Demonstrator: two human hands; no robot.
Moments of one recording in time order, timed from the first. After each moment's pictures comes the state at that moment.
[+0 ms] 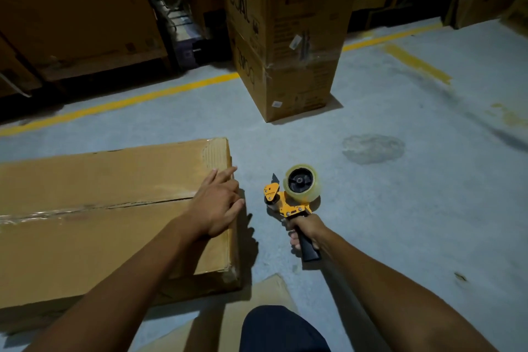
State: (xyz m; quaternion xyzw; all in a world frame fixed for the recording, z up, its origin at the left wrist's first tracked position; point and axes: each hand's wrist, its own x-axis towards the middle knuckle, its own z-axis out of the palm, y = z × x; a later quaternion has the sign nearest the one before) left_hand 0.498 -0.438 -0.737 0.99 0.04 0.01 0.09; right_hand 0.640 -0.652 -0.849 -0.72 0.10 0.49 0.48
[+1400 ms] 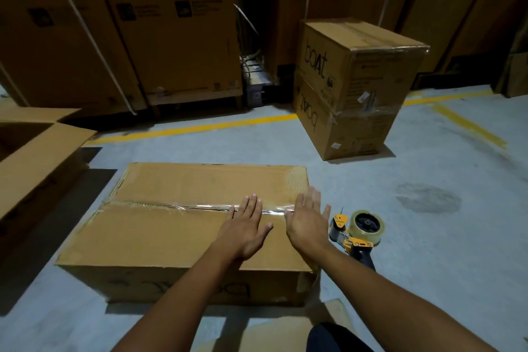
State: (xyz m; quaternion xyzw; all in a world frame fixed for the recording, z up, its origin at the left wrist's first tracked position) left_hand 0.378 -0.381 -0.731 0.96 0.24 -0.07 0.11; right_hand 0.505 -0.504 -0.729 -0.92 -0.37 0.04 0.09
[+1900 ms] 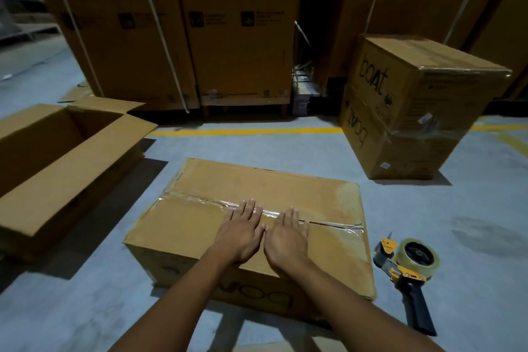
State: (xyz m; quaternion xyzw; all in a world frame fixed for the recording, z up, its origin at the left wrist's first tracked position) left_hand 0.290 -0.311 -0.726 0.94 0.31 -0.02 0.10; right_hand 0.388 -0.410 -0.719 -0.88 -0.44 0.14 0.07
